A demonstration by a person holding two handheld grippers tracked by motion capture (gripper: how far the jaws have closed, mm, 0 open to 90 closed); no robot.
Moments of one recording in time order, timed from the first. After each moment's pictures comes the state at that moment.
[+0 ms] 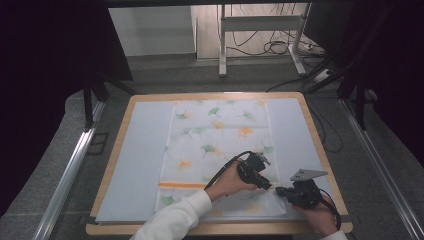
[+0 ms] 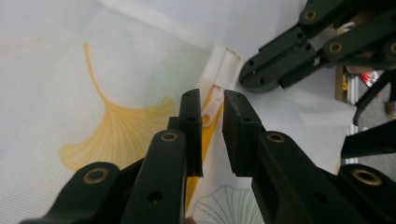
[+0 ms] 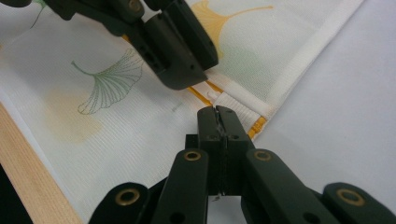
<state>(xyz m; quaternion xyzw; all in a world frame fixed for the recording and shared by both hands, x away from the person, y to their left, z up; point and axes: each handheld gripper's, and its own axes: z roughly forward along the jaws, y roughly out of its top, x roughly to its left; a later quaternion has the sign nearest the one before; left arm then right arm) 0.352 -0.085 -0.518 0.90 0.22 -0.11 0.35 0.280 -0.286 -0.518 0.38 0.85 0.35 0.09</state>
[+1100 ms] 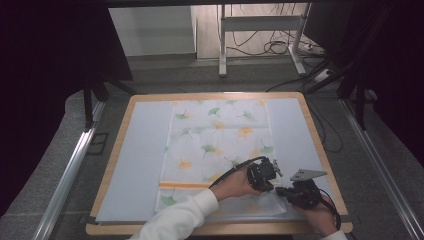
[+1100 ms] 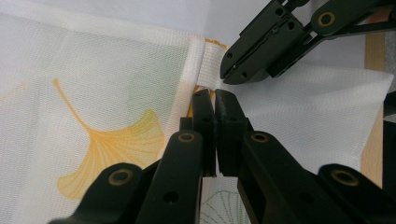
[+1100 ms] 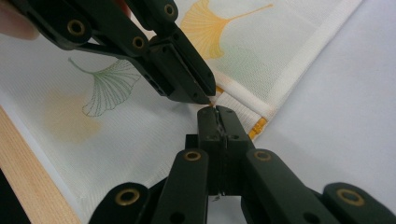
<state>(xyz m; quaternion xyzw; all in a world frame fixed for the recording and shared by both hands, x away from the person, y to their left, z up) 0.335 -0.114 -0.505 0.96 0.12 -0.02 0.27 0.280 -0.286 -0.518 0.38 0.85 0.35 0.09</state>
